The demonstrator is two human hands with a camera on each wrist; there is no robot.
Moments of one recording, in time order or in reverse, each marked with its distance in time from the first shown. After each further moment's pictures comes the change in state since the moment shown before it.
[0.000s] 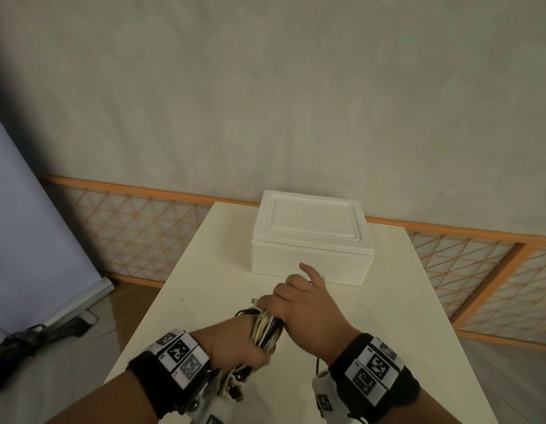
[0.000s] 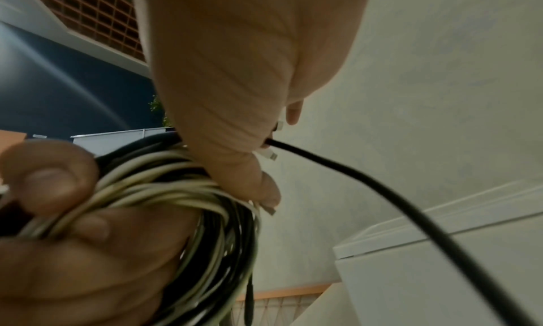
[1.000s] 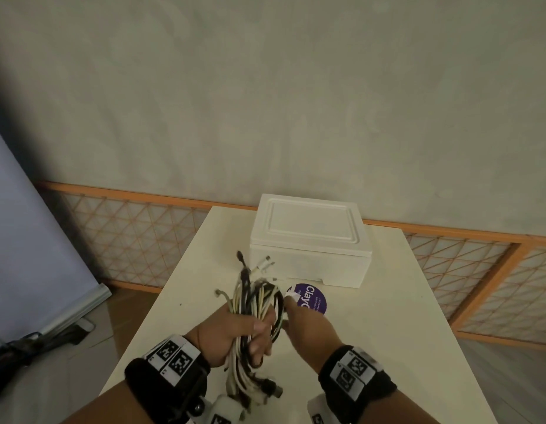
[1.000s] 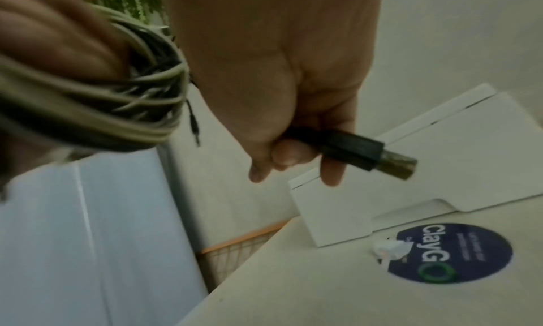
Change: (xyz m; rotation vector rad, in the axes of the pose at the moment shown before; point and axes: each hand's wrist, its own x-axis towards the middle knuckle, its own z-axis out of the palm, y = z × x) left_hand 0.001 -0.006 -0.001 -0.882 0.009 0.314; right_hand -0.007 -0.011 0.032 0.462 -0.434 0.641
